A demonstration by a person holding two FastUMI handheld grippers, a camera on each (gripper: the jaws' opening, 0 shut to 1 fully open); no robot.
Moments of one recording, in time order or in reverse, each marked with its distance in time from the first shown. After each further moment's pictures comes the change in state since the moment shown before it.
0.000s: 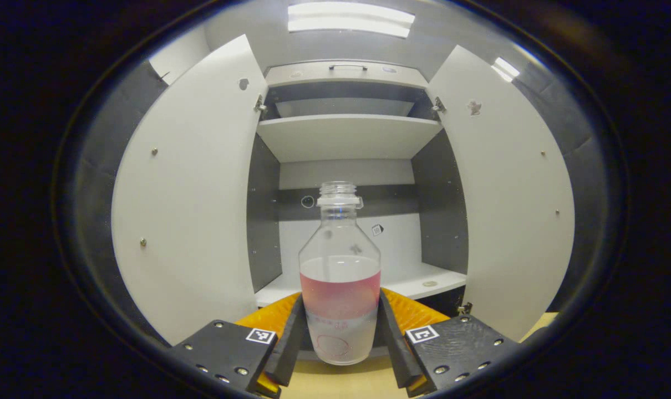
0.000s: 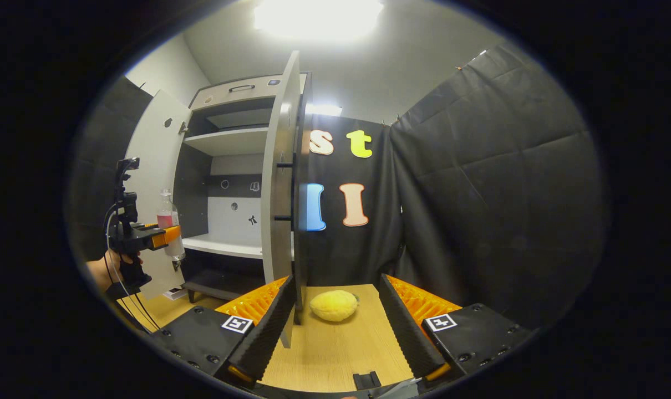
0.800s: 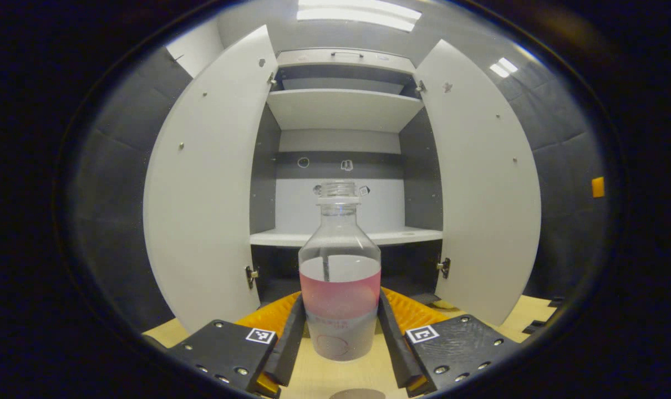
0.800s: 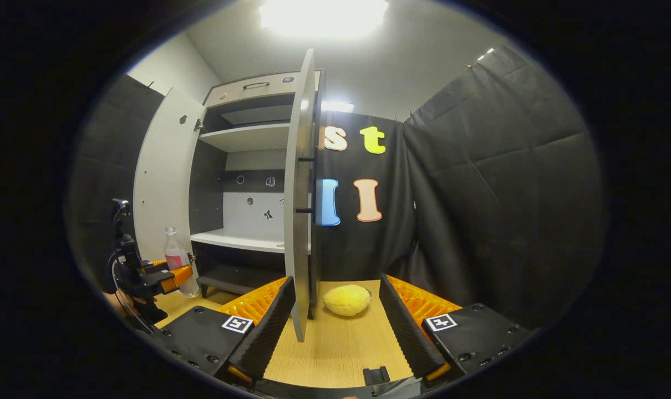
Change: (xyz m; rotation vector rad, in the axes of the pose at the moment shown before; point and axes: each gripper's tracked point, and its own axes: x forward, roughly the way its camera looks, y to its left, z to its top) left arm -0.082 -0.022 -0.115 -0.061 0.117 -0.029; right arm -0.009 0.023 -0.007 -0.030 0.024 0.059
